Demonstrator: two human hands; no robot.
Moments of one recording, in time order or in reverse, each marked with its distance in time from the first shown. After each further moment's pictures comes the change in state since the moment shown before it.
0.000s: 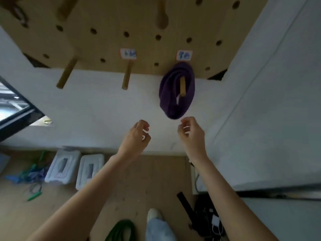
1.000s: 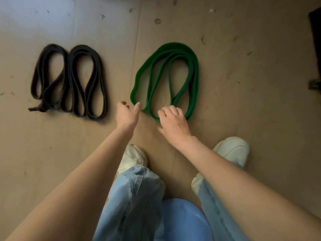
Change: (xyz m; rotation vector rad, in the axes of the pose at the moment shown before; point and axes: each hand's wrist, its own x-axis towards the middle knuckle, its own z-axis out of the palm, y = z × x) left_hand -0.499 -0.633 0.374 -0.147 -0.026 -1.155; right_hand -0.578 0.516 0.486 -0.763 -1.041 -0.233
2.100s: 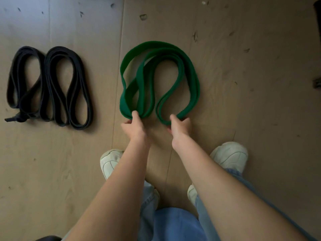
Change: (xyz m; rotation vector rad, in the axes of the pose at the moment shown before) left_hand -0.003 0.006 0.078 -0.783 0.219 -0.540; right_hand 0.021 0.030 0.018 1.550 0.236 1.295
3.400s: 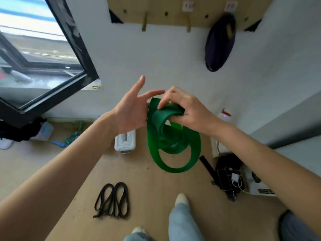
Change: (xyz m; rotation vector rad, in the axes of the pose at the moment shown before) left_hand -0.687 0.535 -0.232 0.507 -1.582 0.506; right_hand -0.739 -0.446 -0.296 -0.664 -0.498 -1.876
